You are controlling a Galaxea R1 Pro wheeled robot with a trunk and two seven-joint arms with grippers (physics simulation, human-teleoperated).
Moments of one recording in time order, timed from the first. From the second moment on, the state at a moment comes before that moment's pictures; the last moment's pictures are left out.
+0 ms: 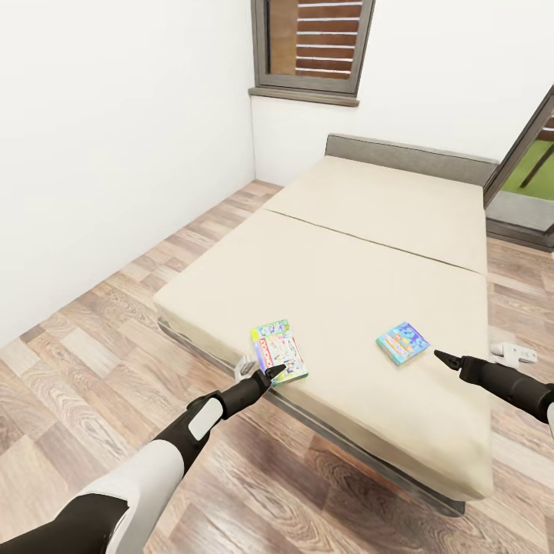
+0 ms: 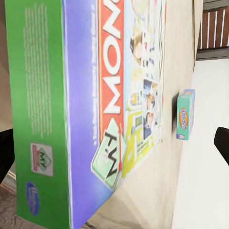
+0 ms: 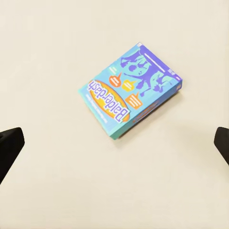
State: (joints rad) left arm -0.83 -0.14 -0.09 -0.34 0.76 0.32 -0.56; right arm -0.39 -0.32 -0.42 -1.61 -0.36 0.89 0.35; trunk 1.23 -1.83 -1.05
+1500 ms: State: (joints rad) left arm -0.83 -0.14 -0.09 -0.34 0.77 0.32 -0.59; right arm -0.39 -0.32 -0.42 -1.61 -0.36 0.89 0.35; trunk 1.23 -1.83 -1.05
